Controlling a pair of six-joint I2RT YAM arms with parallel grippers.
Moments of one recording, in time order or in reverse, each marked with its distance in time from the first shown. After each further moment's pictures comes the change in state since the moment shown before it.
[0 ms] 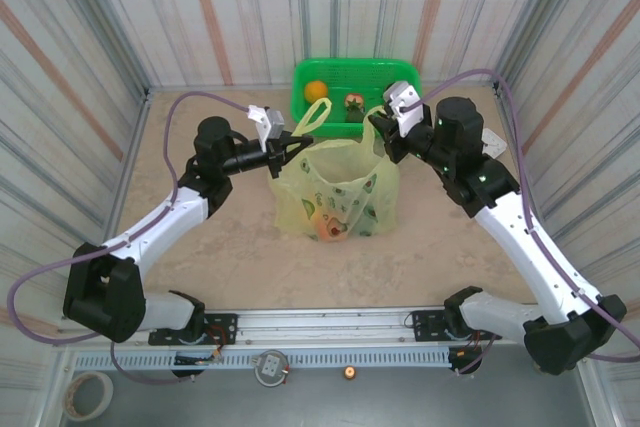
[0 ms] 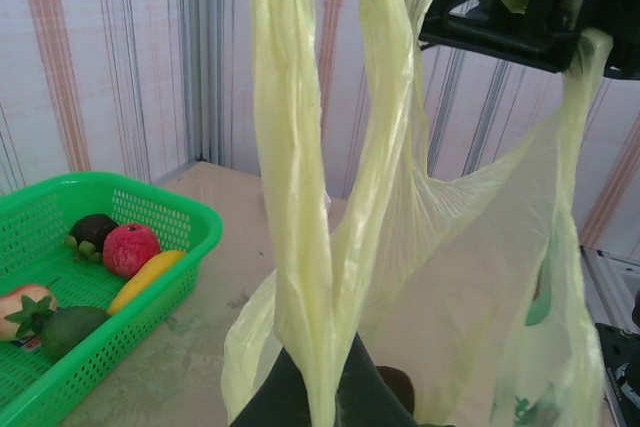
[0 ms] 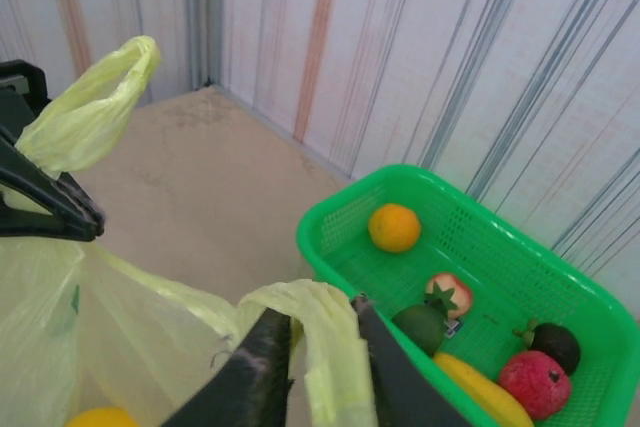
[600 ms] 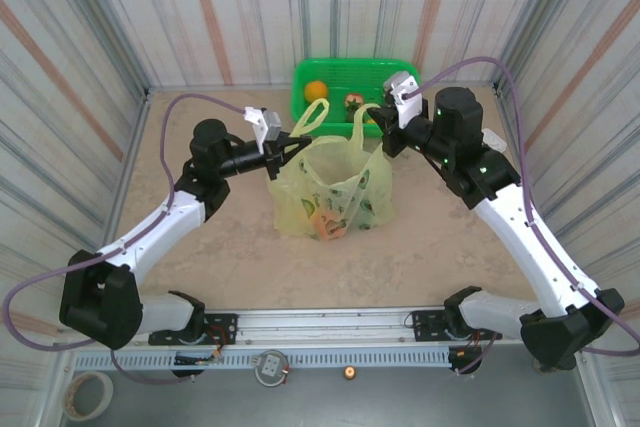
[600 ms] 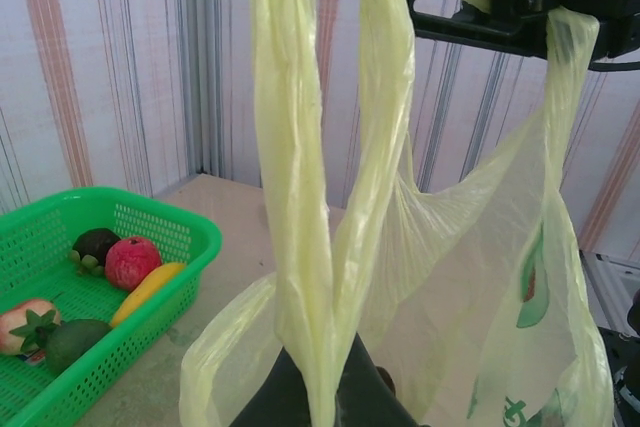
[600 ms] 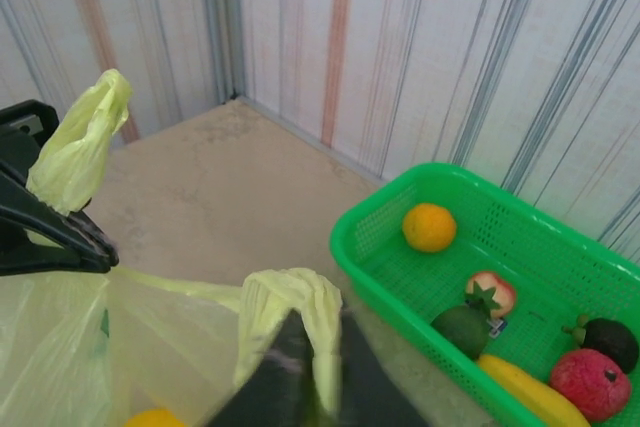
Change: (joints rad) left arm 0.000 -0.037 -0.018 0.013 0.000 0.000; right arm 0.000 0.042 0.081 -0.060 -0.038 0.101
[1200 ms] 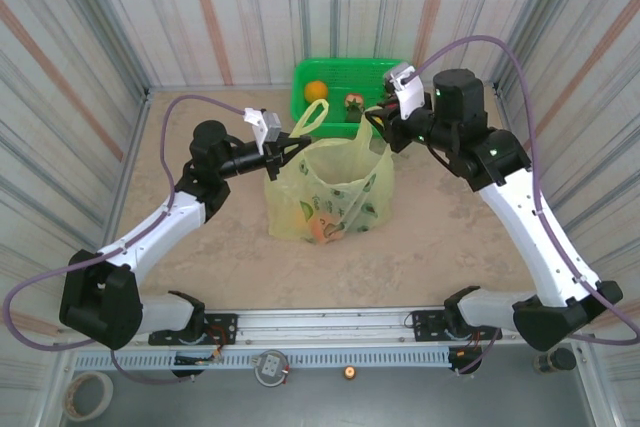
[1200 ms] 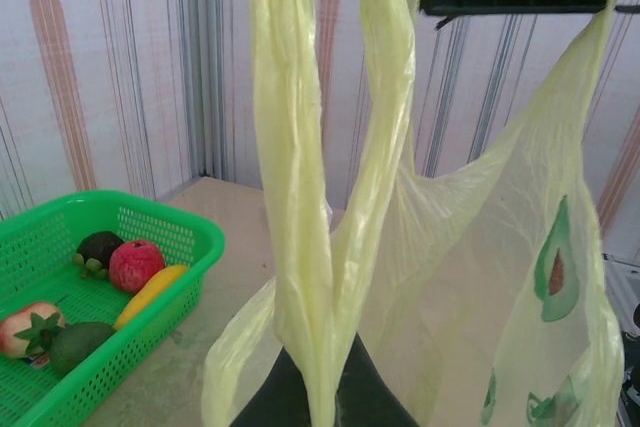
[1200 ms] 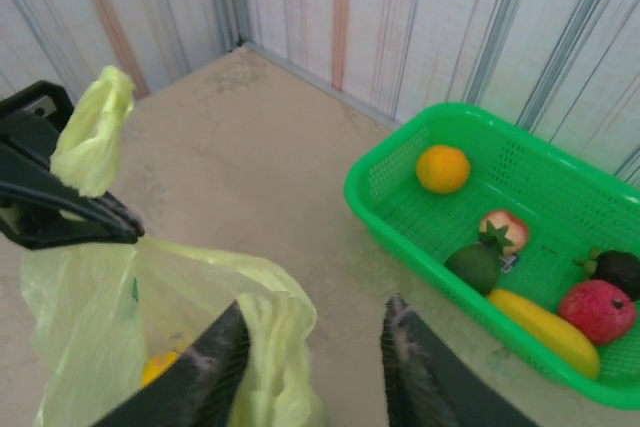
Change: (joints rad) left arm 0.000 0.000 -0.011 0.018 -0.004 0.006; right arm 0.000 0.086 0.259 -0.327 0.005 0.021
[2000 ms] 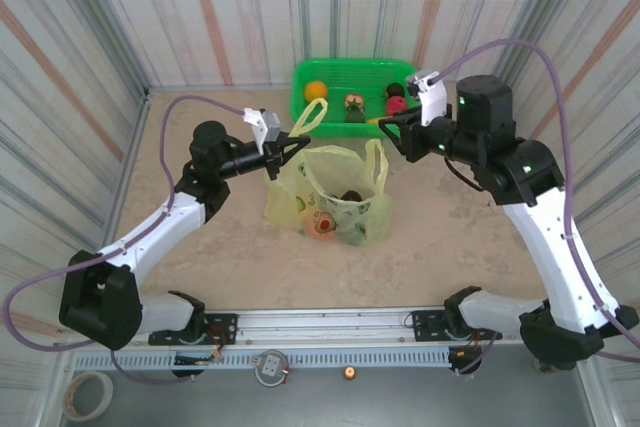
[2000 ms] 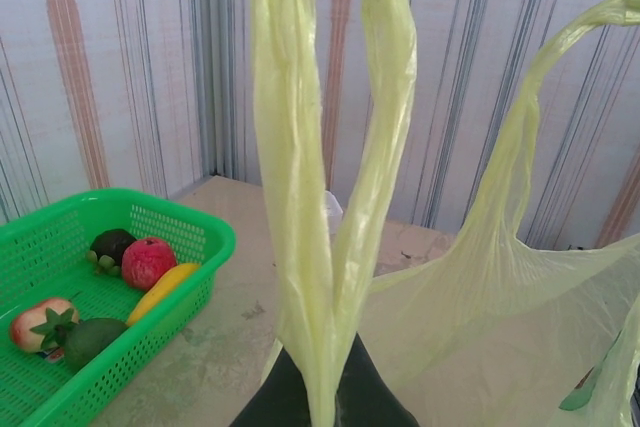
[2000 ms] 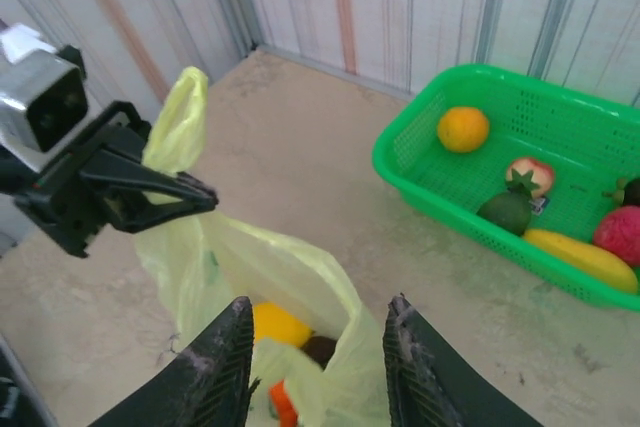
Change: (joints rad) left arm 0.000 -0.003 -0.004 -0.001 -0.027 0.005; right arm 0.002 -0.086 0.115 -0.232 0.005 0.205
